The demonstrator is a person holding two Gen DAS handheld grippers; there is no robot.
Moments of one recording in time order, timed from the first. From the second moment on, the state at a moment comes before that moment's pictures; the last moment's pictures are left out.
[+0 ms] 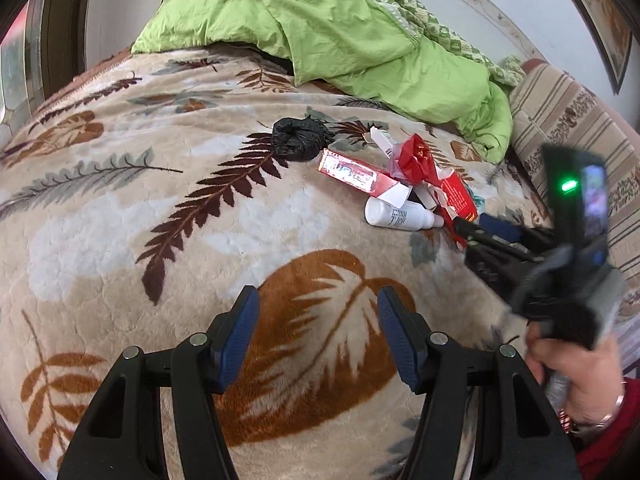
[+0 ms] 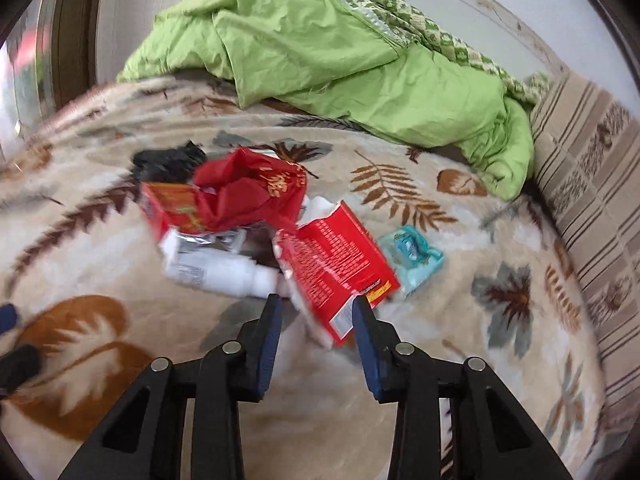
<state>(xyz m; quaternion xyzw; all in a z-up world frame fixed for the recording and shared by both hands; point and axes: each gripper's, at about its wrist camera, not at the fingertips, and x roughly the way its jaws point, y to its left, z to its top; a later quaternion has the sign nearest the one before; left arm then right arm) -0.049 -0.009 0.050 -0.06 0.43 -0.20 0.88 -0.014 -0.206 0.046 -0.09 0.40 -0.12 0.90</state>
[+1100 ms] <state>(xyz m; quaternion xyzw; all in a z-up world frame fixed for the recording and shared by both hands) 0.088 -0.069 0.016 -0.32 0.52 -0.20 0.77 -0.099 -0.222 0.088 0.05 0.27 -0.07 0.96</state>
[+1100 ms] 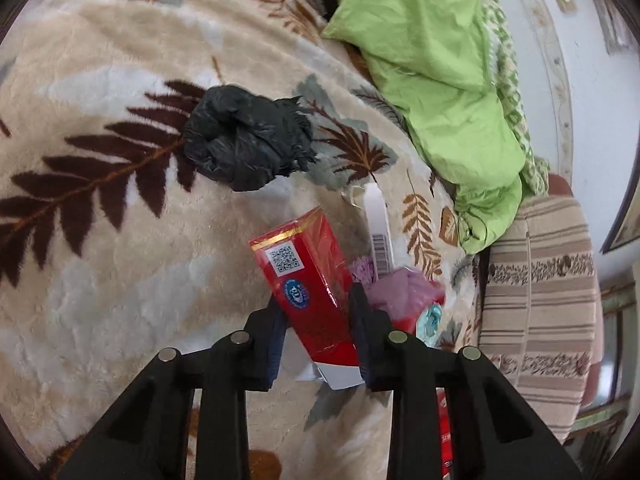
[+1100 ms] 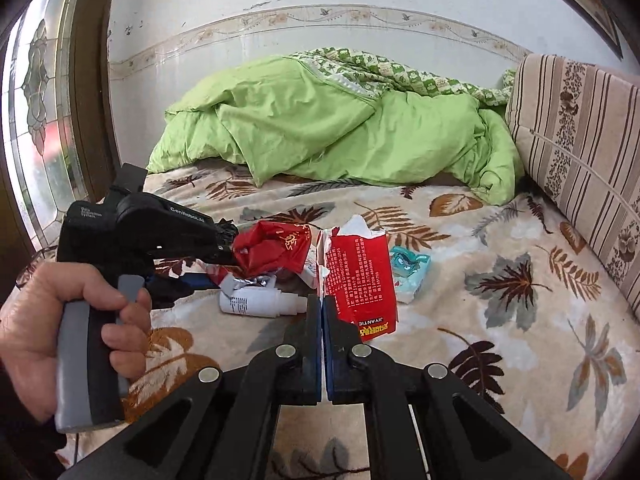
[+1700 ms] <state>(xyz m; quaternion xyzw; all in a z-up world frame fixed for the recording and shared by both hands) -0.073 -0.026 0.078 -0.10 0.40 -0.25 0.88 -0.145 -0.224 0.093 0.16 0.28 0.00 0.95</state>
